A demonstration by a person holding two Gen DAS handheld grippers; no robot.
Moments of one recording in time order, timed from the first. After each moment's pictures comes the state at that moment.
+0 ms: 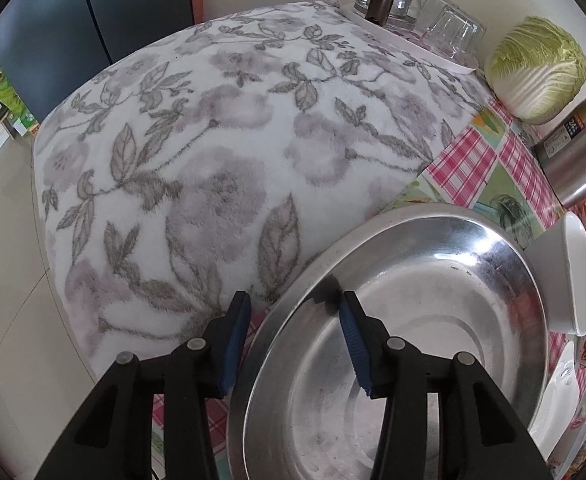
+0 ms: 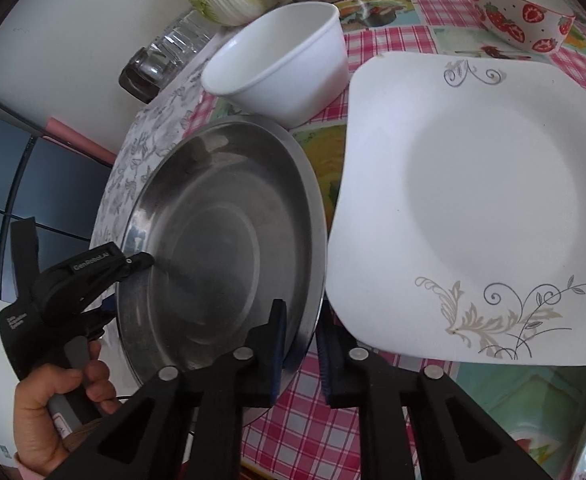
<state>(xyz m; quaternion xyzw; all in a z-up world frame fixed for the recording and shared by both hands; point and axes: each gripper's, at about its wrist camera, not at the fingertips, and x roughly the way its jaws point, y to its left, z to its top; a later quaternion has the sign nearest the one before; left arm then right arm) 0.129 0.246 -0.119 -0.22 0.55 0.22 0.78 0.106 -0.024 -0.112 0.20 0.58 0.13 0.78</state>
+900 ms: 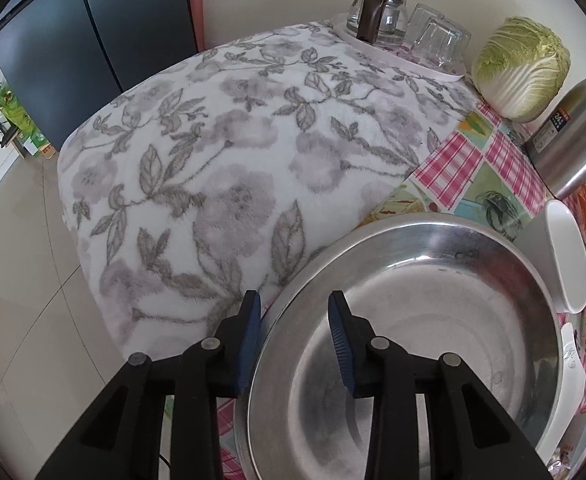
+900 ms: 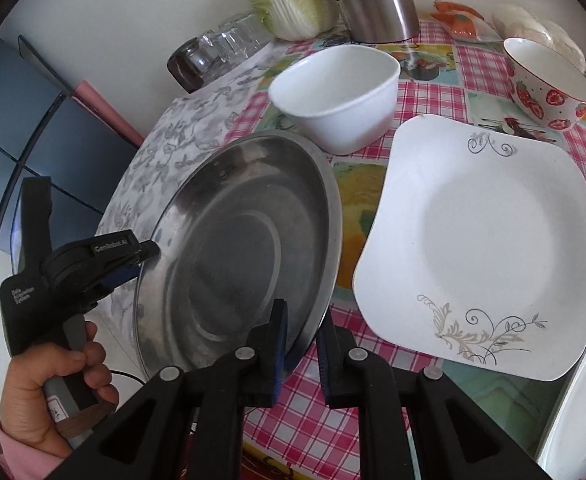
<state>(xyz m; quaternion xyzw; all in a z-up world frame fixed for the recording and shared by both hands) 0.111 0.234 -0.096 -0.19 0.53 0.24 0.79 0.091 -0.016 -0.074 0.12 0.55 0.17 0.81</state>
